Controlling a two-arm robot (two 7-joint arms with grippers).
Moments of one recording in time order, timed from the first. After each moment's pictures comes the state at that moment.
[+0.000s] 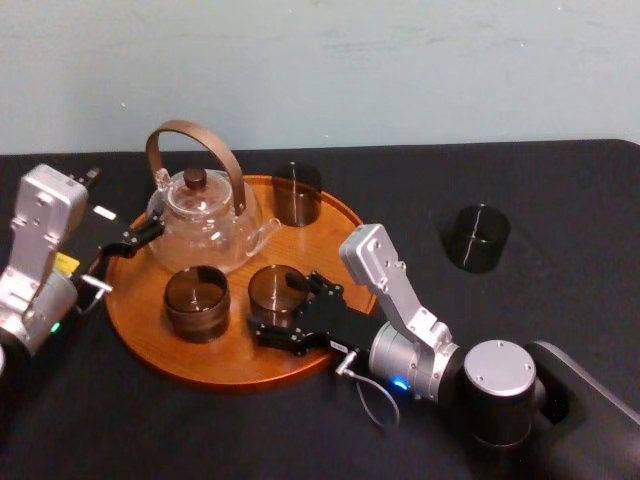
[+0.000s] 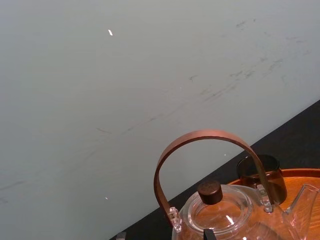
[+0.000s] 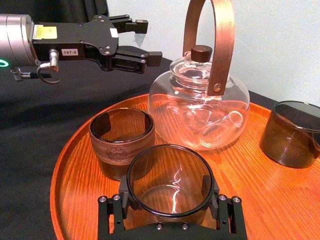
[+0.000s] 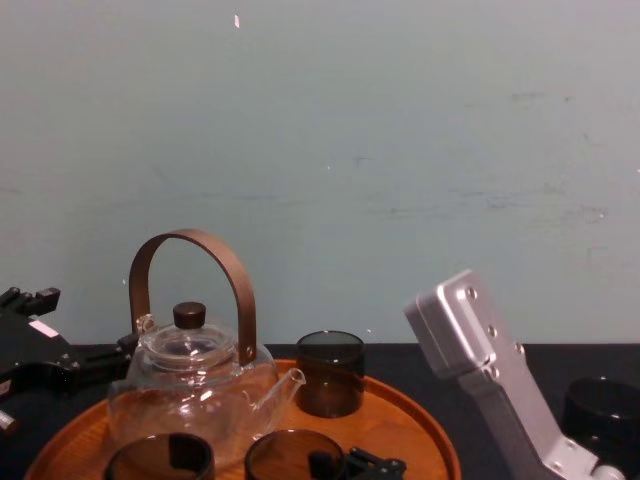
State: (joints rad) left arm -0.20 0.60 0.45 -1.41 -0.25 -0.12 0.03; right arm 0.26 0.19 -0.54 -1.22 0.18 -0.02 0.46
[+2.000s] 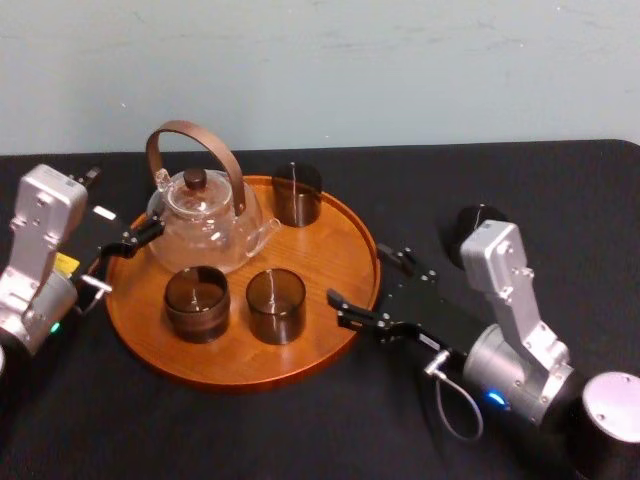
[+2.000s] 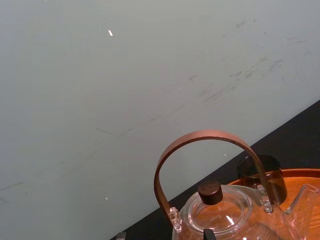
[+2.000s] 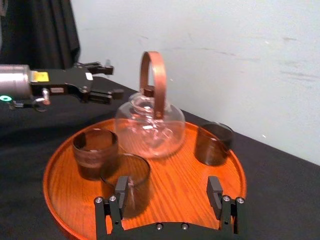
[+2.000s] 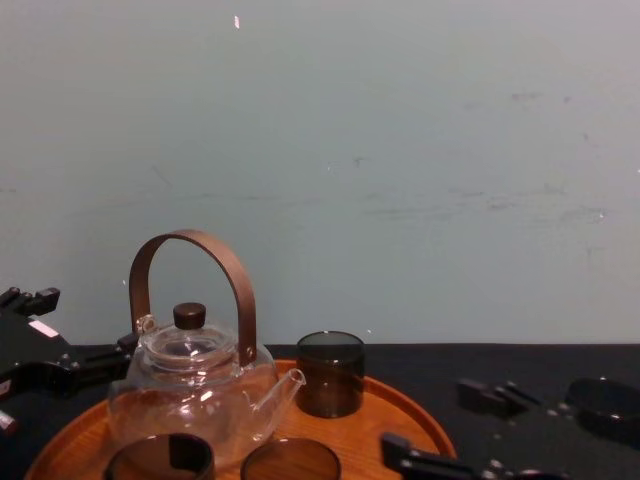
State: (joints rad) left arm -0.20 0.60 0.45 -1.41 -0.25 -0.12 0.03; right arm 0.02 0.37 -0.40 -1.59 0.24 -0.04 0.38
